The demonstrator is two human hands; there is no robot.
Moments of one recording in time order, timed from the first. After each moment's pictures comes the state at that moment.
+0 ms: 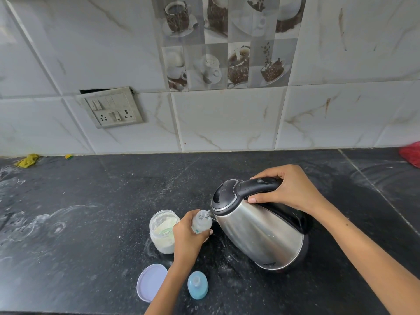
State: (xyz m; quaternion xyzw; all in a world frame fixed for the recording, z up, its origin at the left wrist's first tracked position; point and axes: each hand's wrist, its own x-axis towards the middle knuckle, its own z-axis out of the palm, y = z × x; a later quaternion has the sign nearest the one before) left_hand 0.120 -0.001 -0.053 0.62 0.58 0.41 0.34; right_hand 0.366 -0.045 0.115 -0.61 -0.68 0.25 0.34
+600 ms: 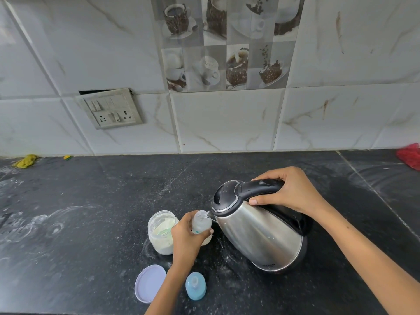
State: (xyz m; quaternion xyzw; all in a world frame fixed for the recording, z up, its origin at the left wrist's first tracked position) left_hand 0.122 -0.004 -0.052 0.60 0.58 0.43 0.36; right_hand 0.372 -0.049 0.112 -0.59 -0.68 0.24 0.36
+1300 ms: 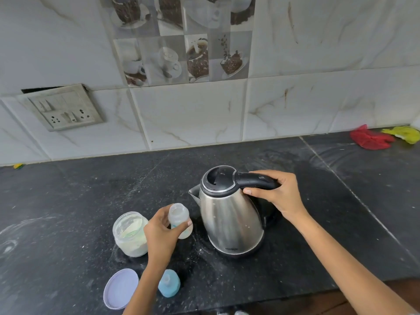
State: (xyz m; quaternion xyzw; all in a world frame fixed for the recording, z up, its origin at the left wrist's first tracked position) left_hand 0.141 -0.019 -0.028 0.59 0.54 0.46 0.39; right_hand 0.420 -0.077 0.047 -0.53 -0.56 0.24 0.59
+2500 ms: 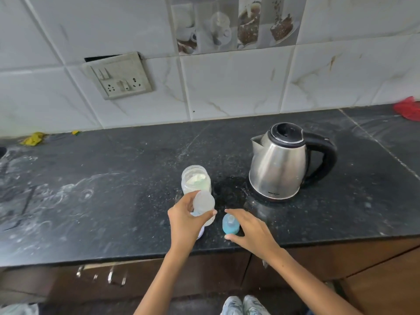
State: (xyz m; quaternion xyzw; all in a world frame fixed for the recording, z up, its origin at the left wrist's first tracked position) left_hand 0.008 -0.079 -0.029 0.62 0.53 0.44 0.38; right_hand 0.192 -0.135 -0.094 -0.65 -0.70 0.18 0.23
